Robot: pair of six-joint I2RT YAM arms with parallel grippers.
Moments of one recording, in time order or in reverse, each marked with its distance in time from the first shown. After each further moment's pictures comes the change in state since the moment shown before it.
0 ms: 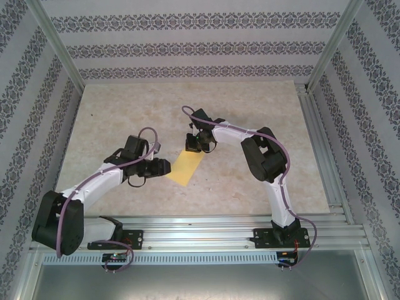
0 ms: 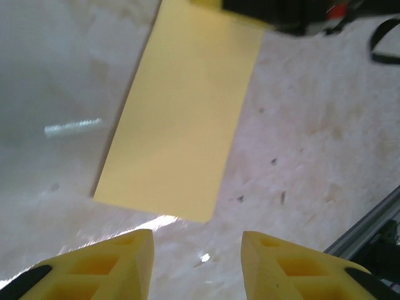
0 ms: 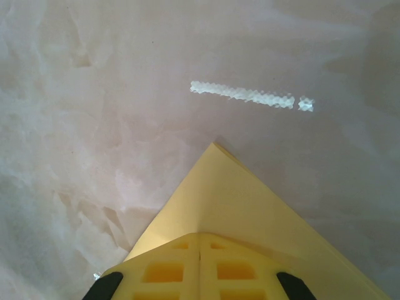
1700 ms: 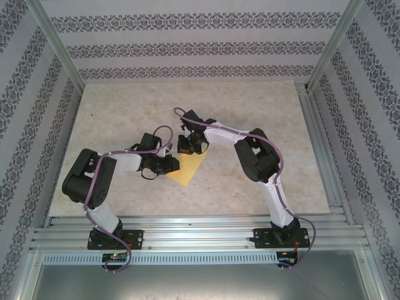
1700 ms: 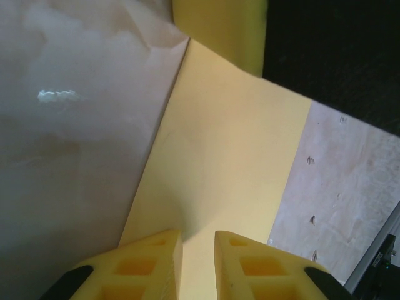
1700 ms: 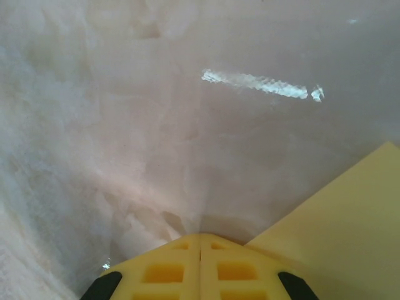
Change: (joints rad) left arm -0.014 0.451 0.048 0.300 0.100 -0.049; right arm 0.058 0.062 0.109 -0.045 -0.026 0.051
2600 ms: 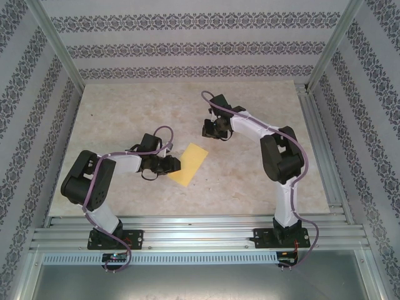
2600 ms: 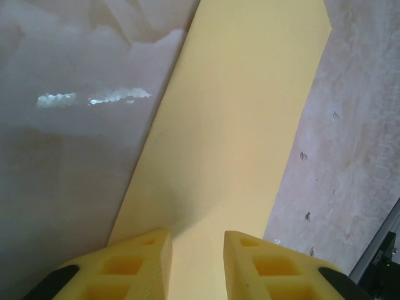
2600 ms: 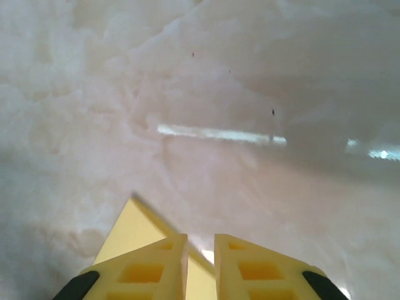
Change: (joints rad) left arm -0.012 -0.028 -0.011 0.004 0.000 -0.006; right arm -0.196 -0.235 -0.143 -0.051 0.140 -0.130
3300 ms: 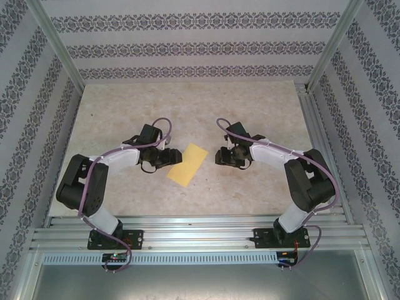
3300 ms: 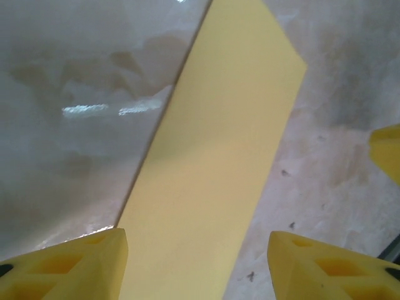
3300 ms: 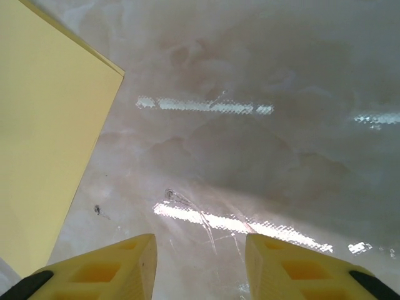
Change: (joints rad) left arm 0.000 -0.048 0.137 -0.234 -0.119 0.028; right arm 0.001 -0.382 -0.592 0.136 -0.009 0.005
